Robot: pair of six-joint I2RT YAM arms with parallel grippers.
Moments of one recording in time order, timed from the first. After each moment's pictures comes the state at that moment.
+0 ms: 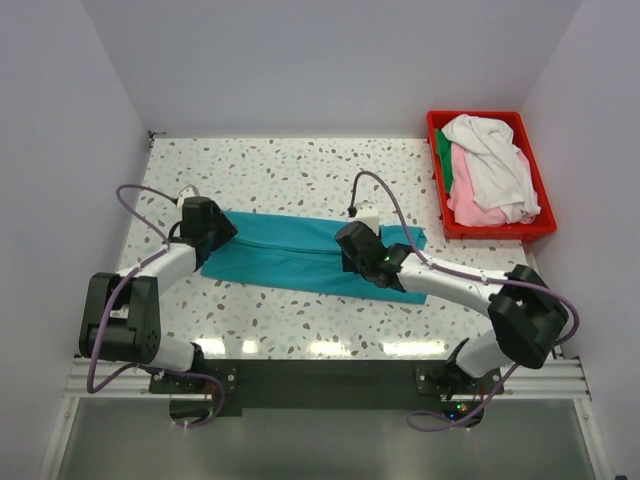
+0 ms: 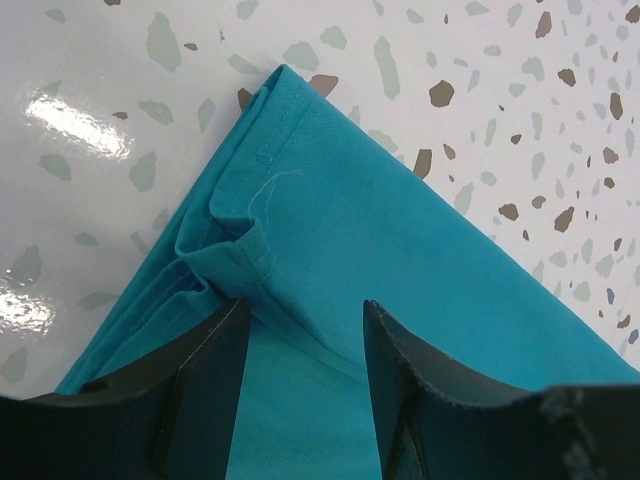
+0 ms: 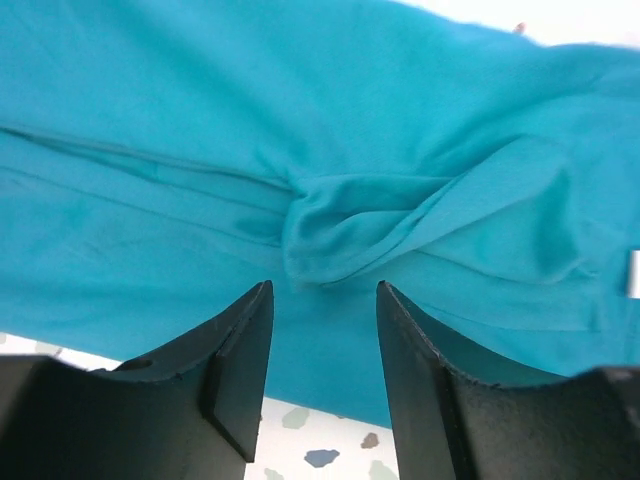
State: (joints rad) left arm -0.08 1.44 0.67 0.04 -0.11 -0.70; right arm 0.86 1.50 0.90 -0.28 0.51 0.58
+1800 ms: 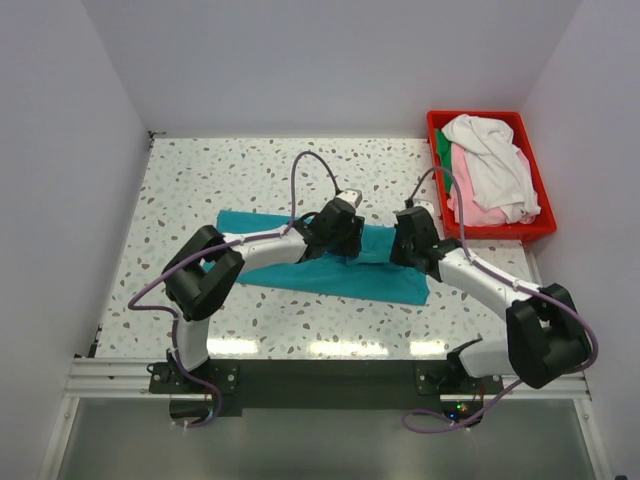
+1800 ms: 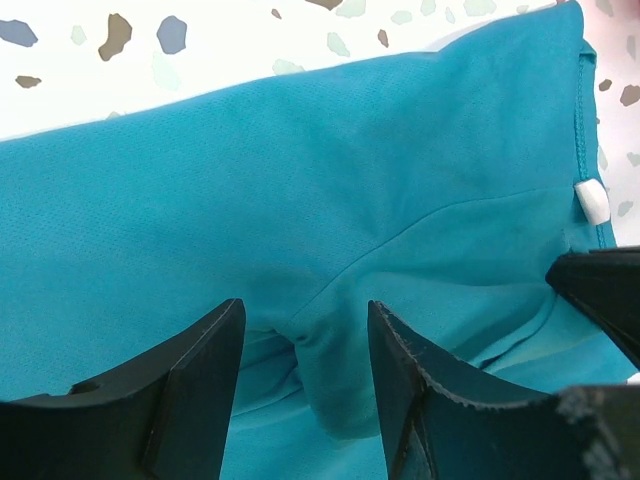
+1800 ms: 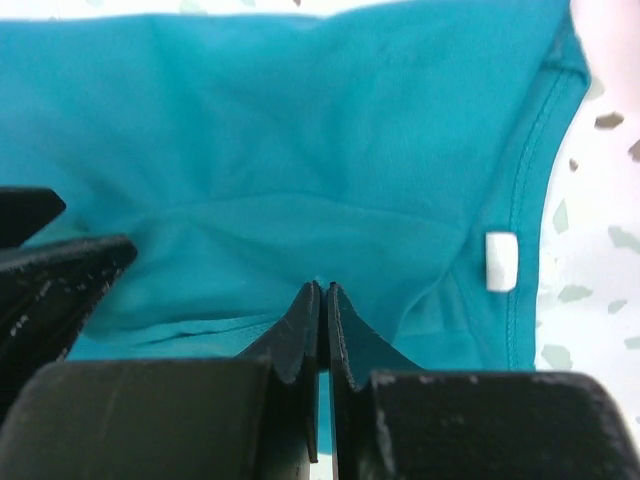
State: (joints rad) left arm -0.83 1.93 1.25 -0.08 -0.10 -0.50; right arm 0.45 1.36 0.76 -0.29 0.21 0.55
